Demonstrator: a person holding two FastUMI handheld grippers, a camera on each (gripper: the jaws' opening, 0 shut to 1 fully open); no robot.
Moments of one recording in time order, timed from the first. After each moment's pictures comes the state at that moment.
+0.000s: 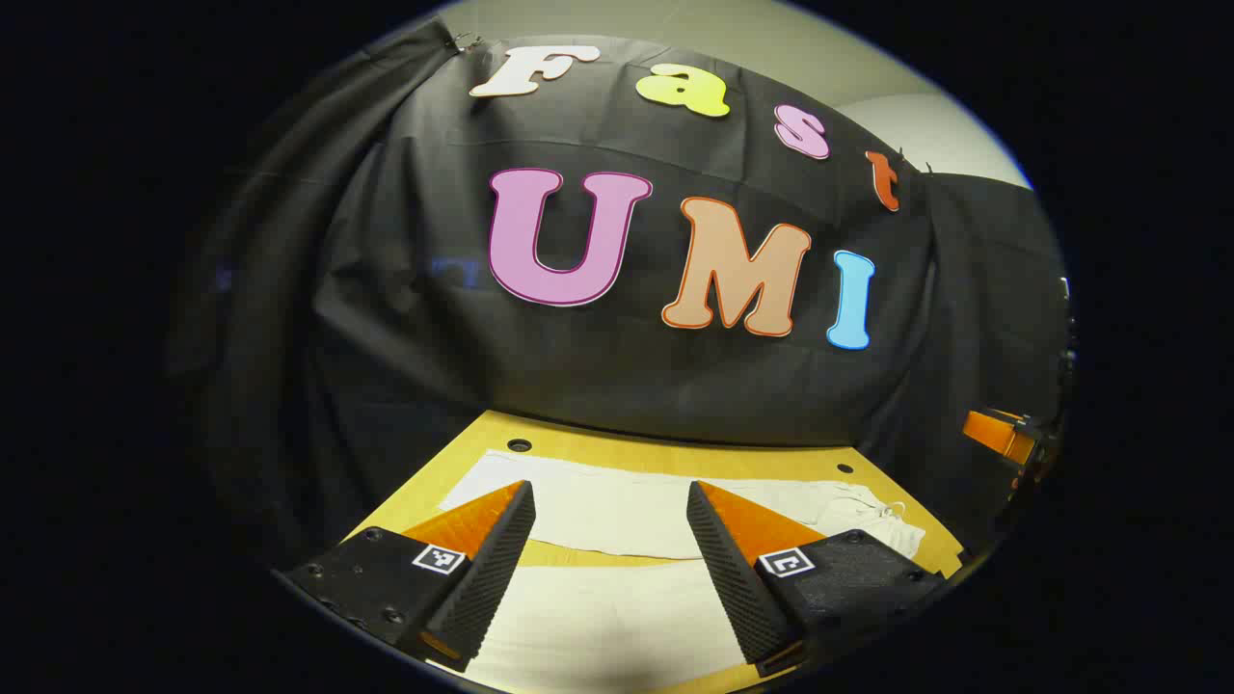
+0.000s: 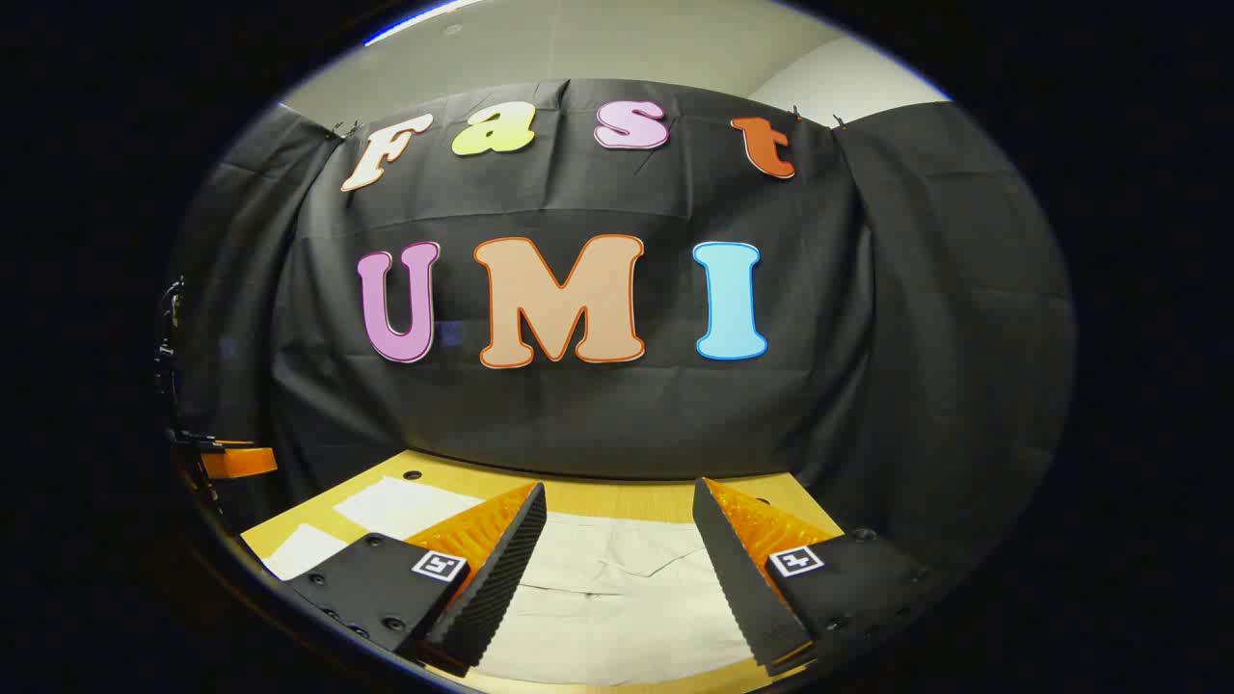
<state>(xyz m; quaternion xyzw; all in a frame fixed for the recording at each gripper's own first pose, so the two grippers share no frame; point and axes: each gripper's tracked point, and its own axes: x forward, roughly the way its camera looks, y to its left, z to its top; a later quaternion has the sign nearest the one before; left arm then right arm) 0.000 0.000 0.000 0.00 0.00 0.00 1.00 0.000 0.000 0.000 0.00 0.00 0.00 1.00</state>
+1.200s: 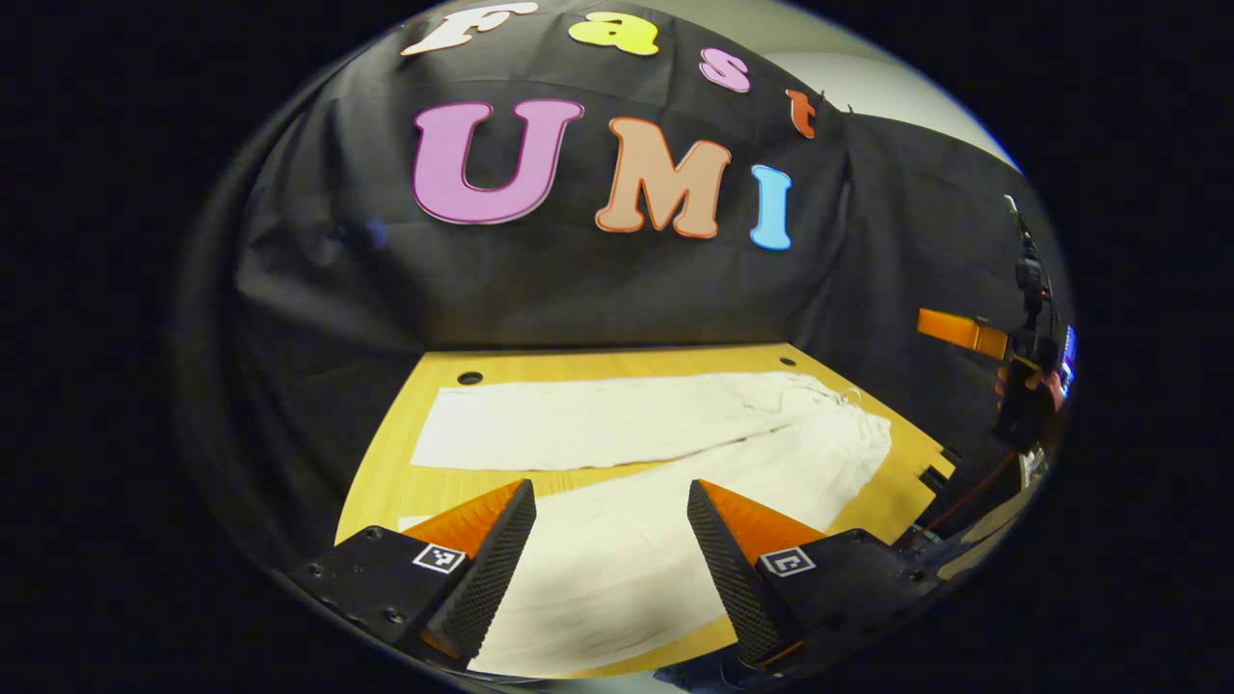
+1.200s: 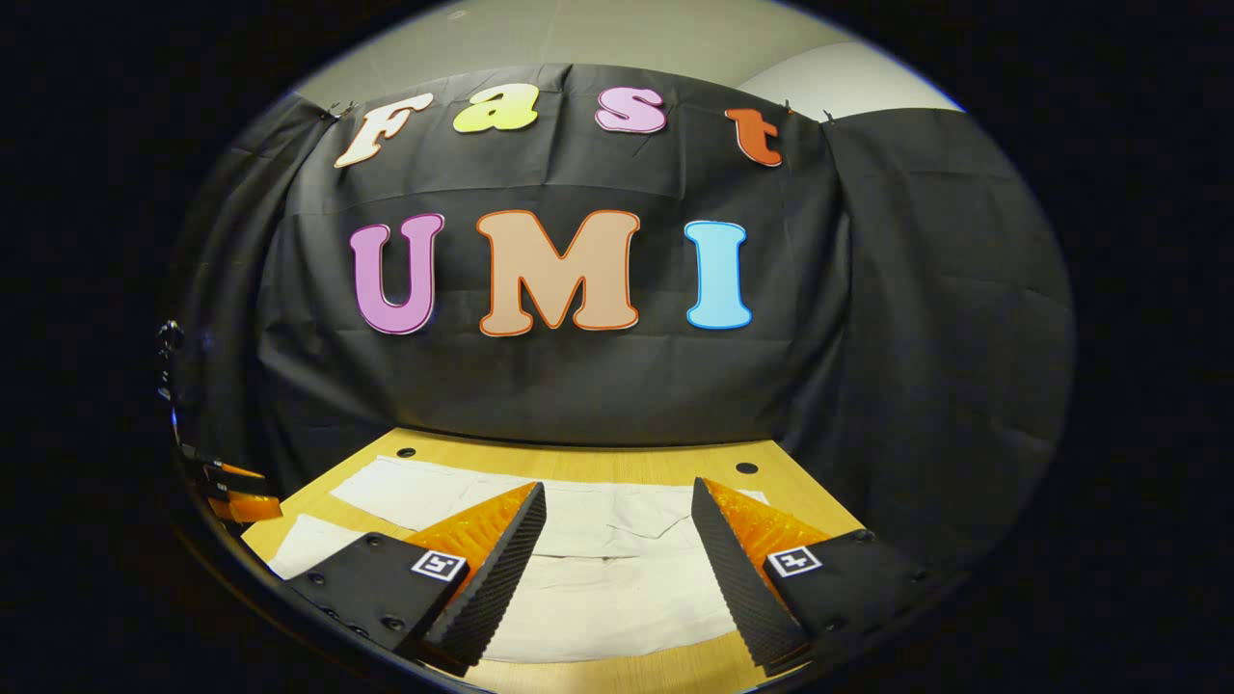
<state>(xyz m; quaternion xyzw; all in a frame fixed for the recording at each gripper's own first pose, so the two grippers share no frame) -0.031 0.027 -0.104 0.07 0.14 -0.16 0.98 -0.046 0.040 -0.034 0.00 0.04 -0.05 1.00</state>
